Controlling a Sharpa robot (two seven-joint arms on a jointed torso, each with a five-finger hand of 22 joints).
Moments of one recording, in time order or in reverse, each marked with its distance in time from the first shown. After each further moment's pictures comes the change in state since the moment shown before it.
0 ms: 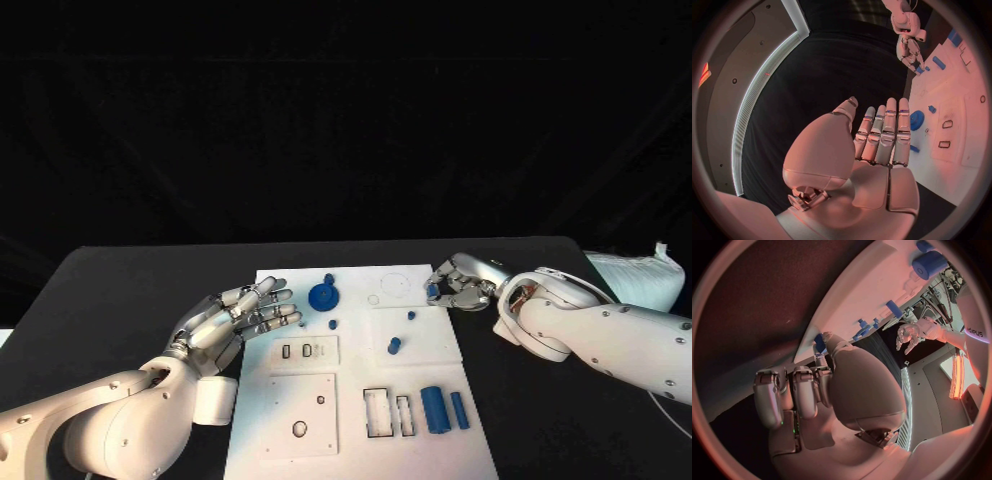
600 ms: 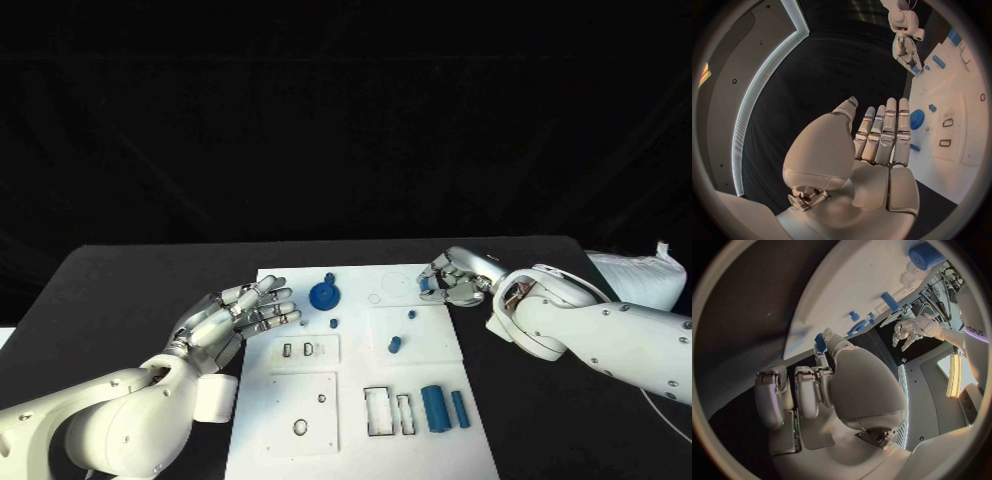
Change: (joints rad) left arm 0.000 0.001 0.000 -0.007 0.000 0.002 -0.001; left_hand 0.000 0.000 0.000 0.000 0.000 0.000 0.000 0.000 0.000 0.000 0.000 0.000 0.000 0.000 0.000 0.000 0.000 0.000 0.000 0.000 0.000 0.000; right arm 0.005 -0.004 0.014 0.063 0.008 -0.044 -0.013; right_hand -0.001 0.063 0.039 -0.022 -0.013 0.048 -0.020 0.021 0.006 0.000 -0.025 0.007 0.000 0.000 -0.022 0.000 0.000 0.000 0.000 -0.022 0.000 0.000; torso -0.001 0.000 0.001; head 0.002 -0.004
